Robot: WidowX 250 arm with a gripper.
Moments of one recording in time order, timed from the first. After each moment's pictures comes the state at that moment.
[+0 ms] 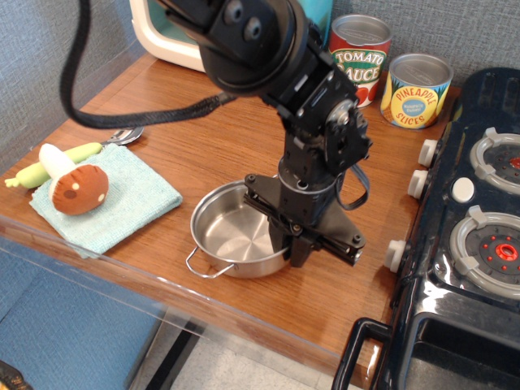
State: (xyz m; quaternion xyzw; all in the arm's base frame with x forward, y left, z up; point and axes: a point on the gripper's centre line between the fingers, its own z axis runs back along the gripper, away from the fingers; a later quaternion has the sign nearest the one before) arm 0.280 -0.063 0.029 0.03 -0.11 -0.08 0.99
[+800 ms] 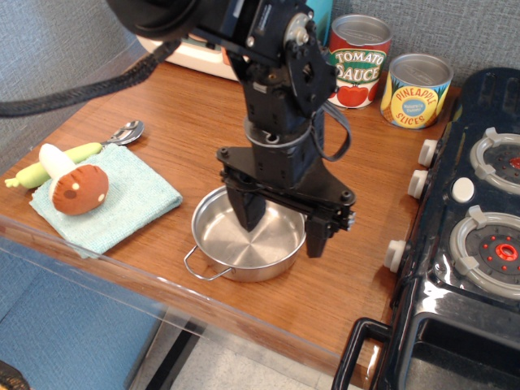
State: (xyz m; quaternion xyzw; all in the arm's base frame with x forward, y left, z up) arm 0.263 -0.053 0.069 -0.03 -0.11 -0.03 0.99
